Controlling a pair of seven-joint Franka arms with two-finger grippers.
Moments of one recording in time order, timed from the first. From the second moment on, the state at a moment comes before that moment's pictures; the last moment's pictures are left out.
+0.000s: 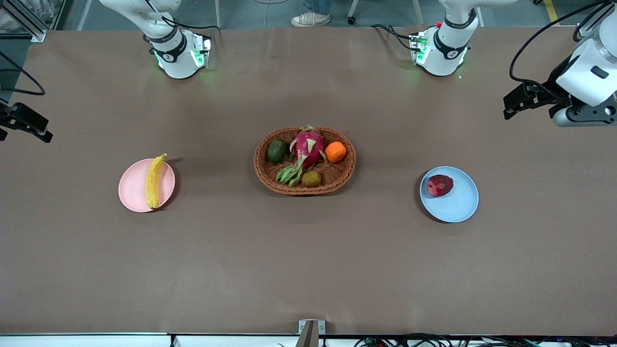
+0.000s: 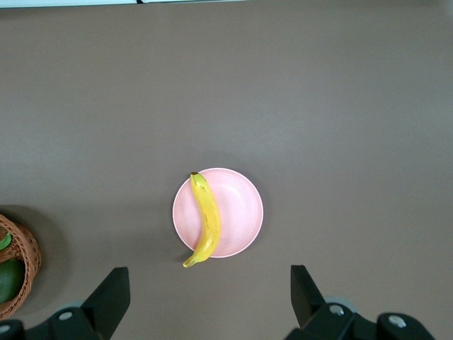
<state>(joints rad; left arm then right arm) -0.02 -0.01 -0.13 -1.53 0.01 1.47 -0.14 -0.07 -0.02 -0.01 -1.58 -0.02 1.65 -0.03</state>
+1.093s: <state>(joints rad) 0.00 -0.02 -0.12 -1.56 0.01 1.47 -0.10 -0.07 -0.05 -0.01 -1.62 -0.02 1.67 -0.03</state>
